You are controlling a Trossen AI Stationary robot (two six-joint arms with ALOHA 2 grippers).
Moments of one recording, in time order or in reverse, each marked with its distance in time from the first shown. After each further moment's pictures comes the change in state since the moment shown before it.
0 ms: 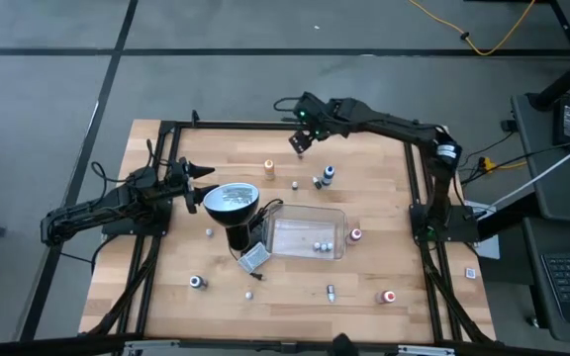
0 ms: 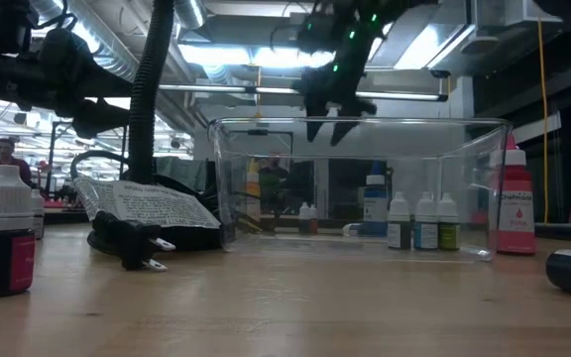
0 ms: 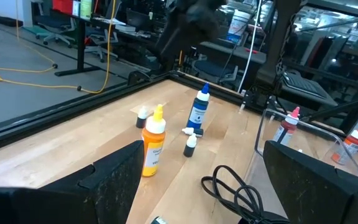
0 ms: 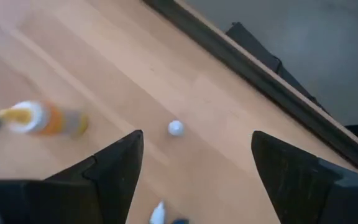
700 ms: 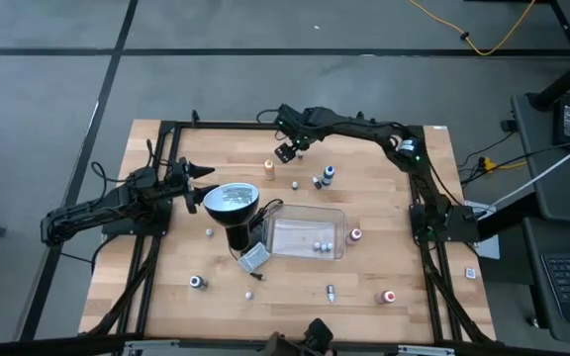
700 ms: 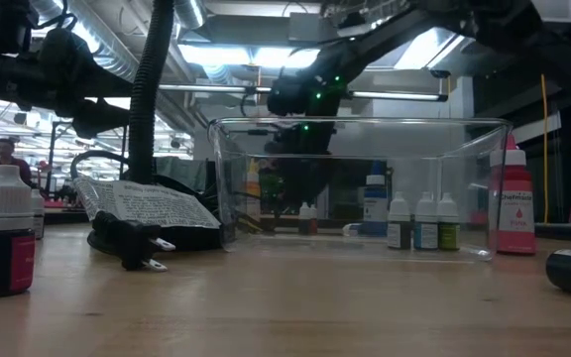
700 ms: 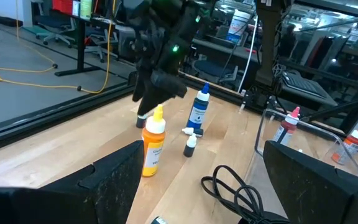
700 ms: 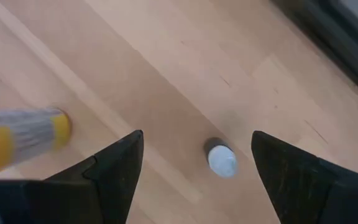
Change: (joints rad) left arm 0.000 0.000 0.000 0.000 0.000 0.000; right arm -0.036 0.318 0.134 0.036 -0.143 -0.058
